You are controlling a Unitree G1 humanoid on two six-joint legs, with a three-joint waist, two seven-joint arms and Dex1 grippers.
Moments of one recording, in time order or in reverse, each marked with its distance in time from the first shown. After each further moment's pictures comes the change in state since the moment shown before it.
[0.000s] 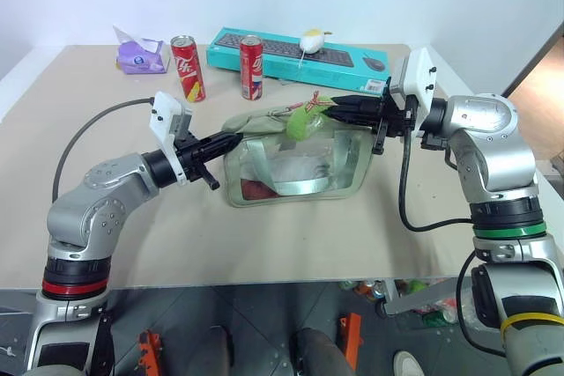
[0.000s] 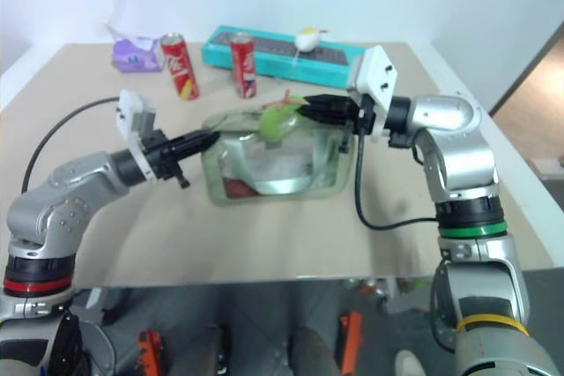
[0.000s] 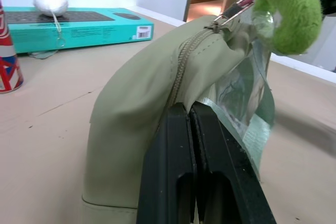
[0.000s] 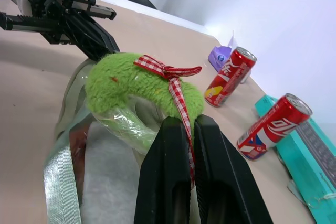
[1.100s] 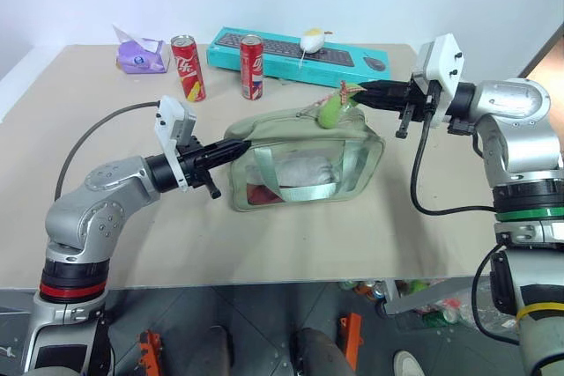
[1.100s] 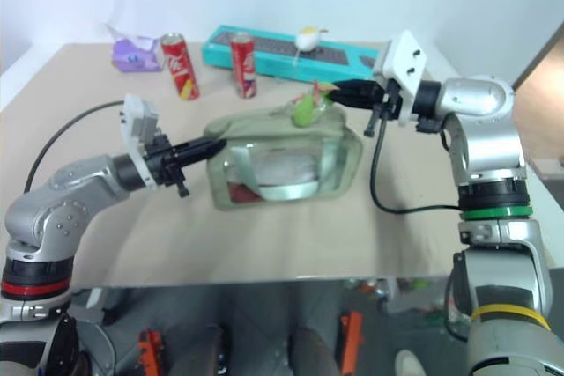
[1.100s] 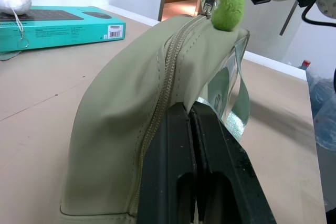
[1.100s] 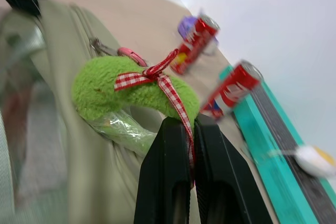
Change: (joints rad) left arm 0.017 0.021 -0.007 -0.038 -0.052 0.020 -0.076; right arm -0.085 -0.109 -0.012 0.240 -0.070 -0.154 0.034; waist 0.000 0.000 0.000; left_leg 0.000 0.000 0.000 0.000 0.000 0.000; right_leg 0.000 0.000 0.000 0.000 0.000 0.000
